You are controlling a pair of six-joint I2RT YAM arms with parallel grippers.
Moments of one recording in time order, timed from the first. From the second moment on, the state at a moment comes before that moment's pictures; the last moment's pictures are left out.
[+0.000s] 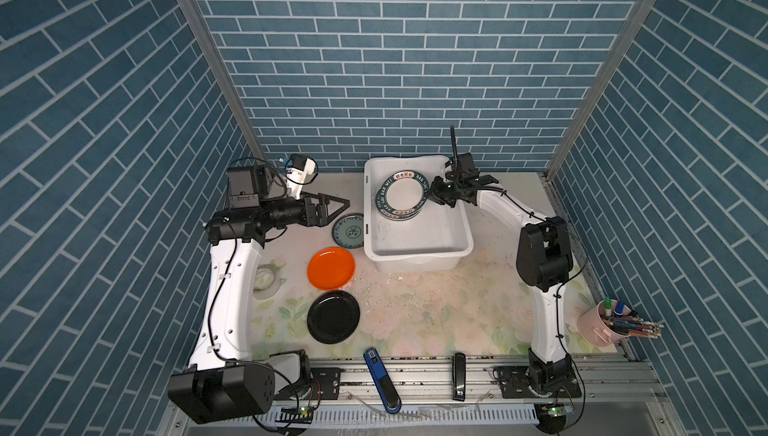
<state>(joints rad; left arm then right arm) 0.12 1.24 1.44 -0.88 0.99 -0.01 0.44 2.18 1.87 -0.49 -0.40 0.74</state>
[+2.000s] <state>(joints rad) 0.12 1.22 1.43 -0.87 1.02 -0.02 0.46 2.39 2.04 -0.50 -0.36 0.87</state>
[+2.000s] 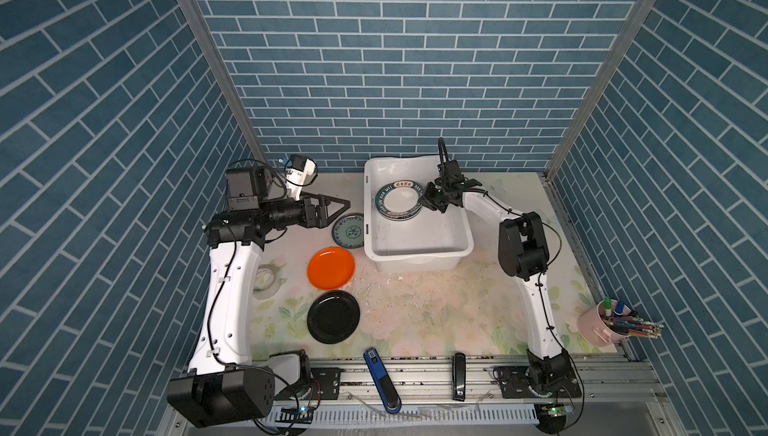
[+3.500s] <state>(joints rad) 0.12 1.21 1.42 -0.87 1.01 -0.02 0.46 2.39 2.09 -0.54 -0.36 0.87</state>
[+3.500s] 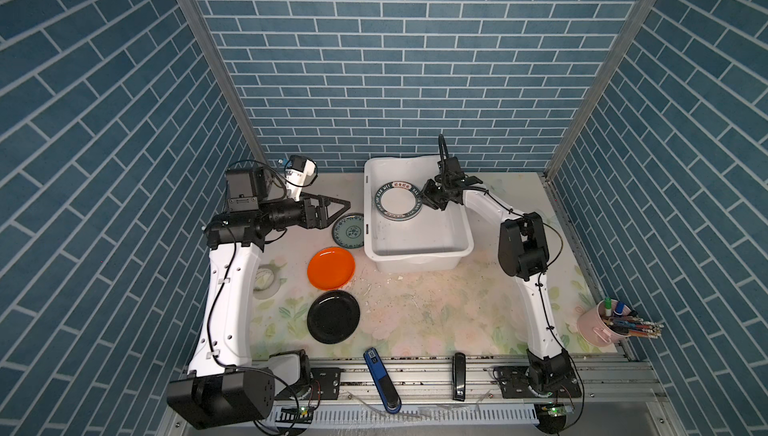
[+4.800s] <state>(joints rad) 0.27 1.69 1.39 -0.81 0.74 -0.07 0.46 1.24 1.19 -0.56 -0.37 0.63</state>
